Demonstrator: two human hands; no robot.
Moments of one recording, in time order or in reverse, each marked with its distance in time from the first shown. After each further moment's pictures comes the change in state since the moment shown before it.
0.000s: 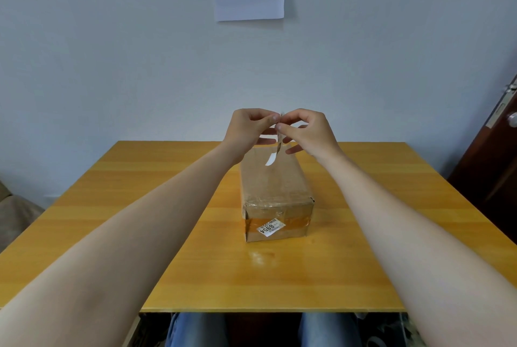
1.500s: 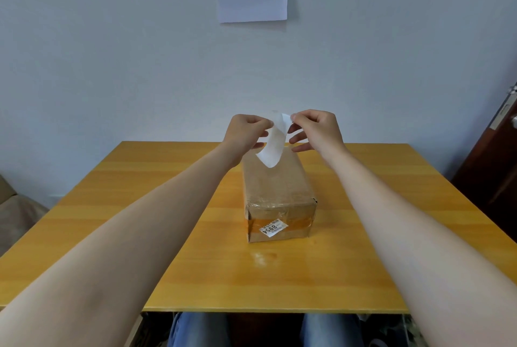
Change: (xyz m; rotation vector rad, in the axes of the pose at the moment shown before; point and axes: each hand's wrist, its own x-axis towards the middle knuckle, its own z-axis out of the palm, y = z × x) left_hand 0.007 -0.010 -0.006 0.080 0.128 -0.159; right_hand -0.001 -0.012 -0.006 0.149 0.075 0.192
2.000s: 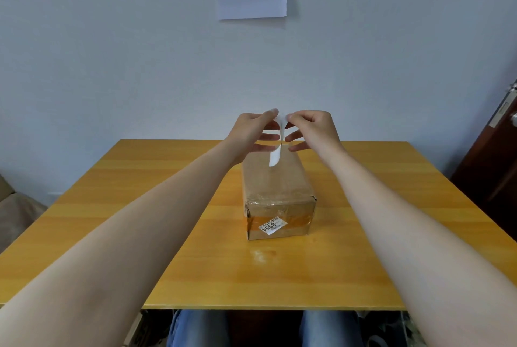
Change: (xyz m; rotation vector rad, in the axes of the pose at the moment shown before) left_hand -0.005 0.010 0.006 -0.116 -0.167 -0.090; right_hand -0.005 0.000 0.005 -0.051 -0.025 -0.019
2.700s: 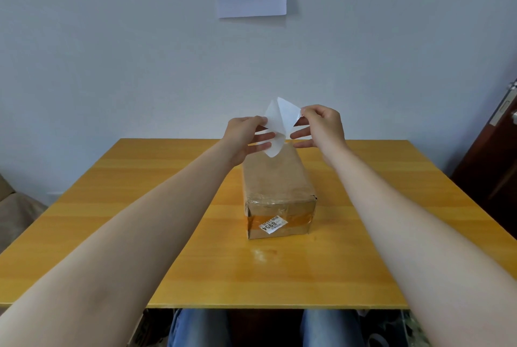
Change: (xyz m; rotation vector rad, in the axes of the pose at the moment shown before) left_hand 0.002 -0.008 -0.006 -0.242 0.141 -0.144; right_hand 0.006 0.002 -0.004 0.103 0.125 0.079
